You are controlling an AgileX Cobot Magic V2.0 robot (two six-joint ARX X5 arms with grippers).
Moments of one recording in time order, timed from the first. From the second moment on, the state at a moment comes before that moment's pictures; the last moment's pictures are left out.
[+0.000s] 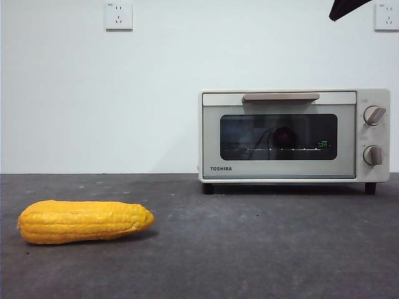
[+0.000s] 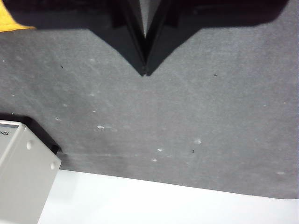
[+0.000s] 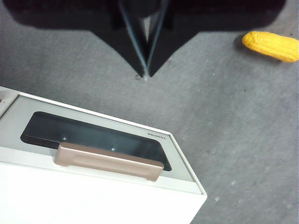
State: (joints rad) left arm -0.02 0.02 0.02 -0.20 0.03 -0.17; right arm 0.21 1.25 1.36 -0.79 -0.27 -0.03
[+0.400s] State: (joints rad) left arm -0.02 0.02 0.02 -0.20 0.03 -0.17; right arm 0.16 1.03 1.36 -0.79 -0.09 -0.08
